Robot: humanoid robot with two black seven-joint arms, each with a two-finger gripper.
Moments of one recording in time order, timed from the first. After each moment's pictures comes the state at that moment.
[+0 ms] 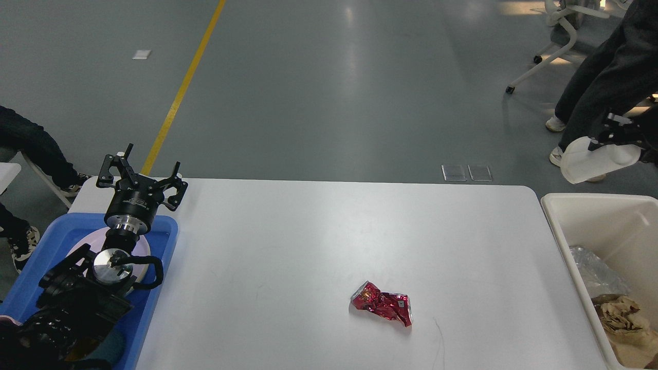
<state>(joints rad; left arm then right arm) -0.68 0.17 -0.99 -0.27 -0.20 -0.62 -0.27 1.70 -0.76 -1.05 0.83 -0.26 0.52 -0.09</state>
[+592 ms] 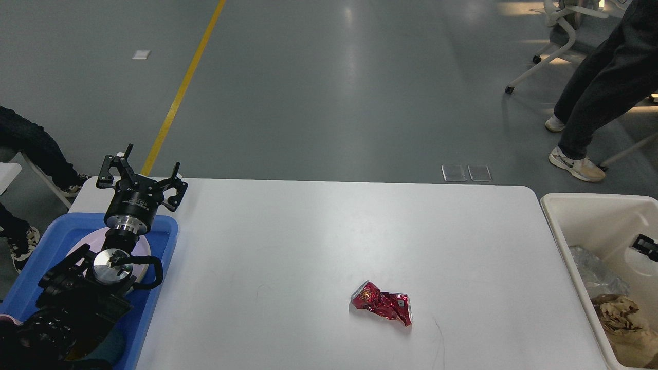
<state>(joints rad) -0.68 0.17 -0.99 -0.27 -0.20 -0.62 -0.27 0.98 -0.68 -0.86 0.57 -0.26 0.01 -0.08</state>
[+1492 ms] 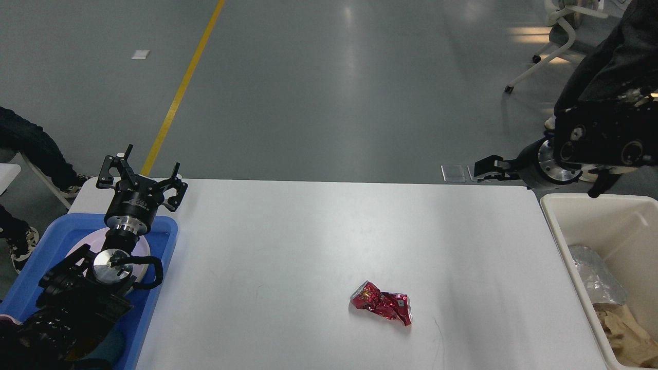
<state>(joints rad) -0.68 0.17 -0.99 -0.27 -0.20 -0.62 -0.27 1.85 -0.39 -1.13 1.20 -0.27 0.33 -0.09</state>
